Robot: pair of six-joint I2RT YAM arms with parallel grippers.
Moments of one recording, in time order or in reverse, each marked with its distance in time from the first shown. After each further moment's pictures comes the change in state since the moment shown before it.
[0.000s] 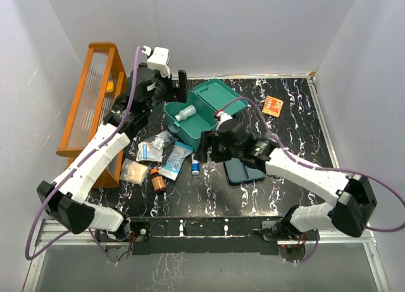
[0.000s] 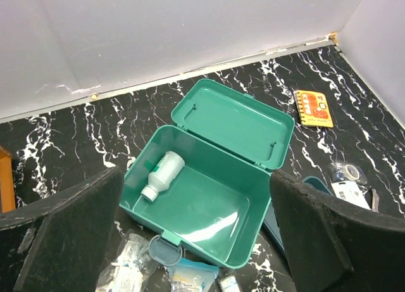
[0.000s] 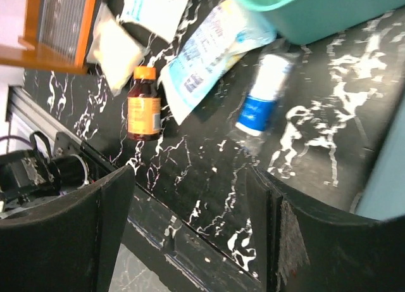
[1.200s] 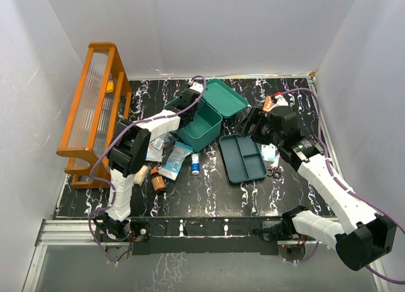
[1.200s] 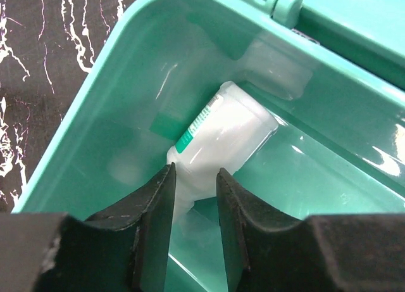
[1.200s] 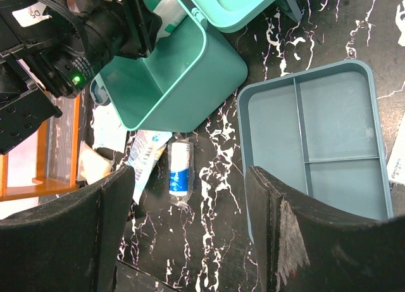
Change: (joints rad) left arm -0.005 0.735 0.061 0.167 -0.303 0.145; right arm -0.386 -0.239 -0.056 -0.049 0.010 -0.009
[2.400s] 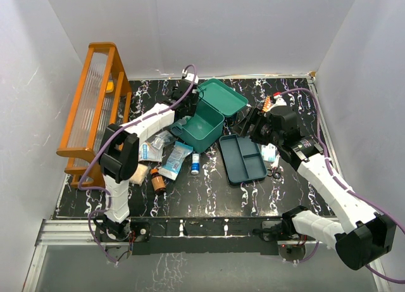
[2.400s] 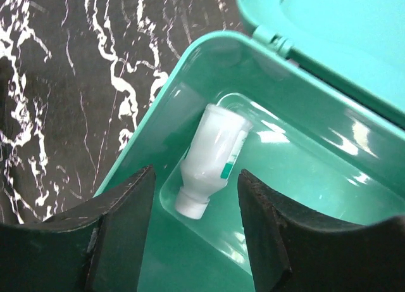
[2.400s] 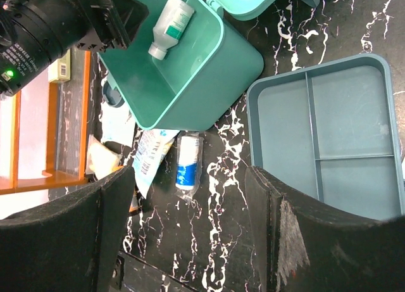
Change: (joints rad) left arm 0.003 -0.125 0.073 -0.207 0.054 -0.102; right arm 0.000 0.004 0.001 0.002 -0.036 0.016
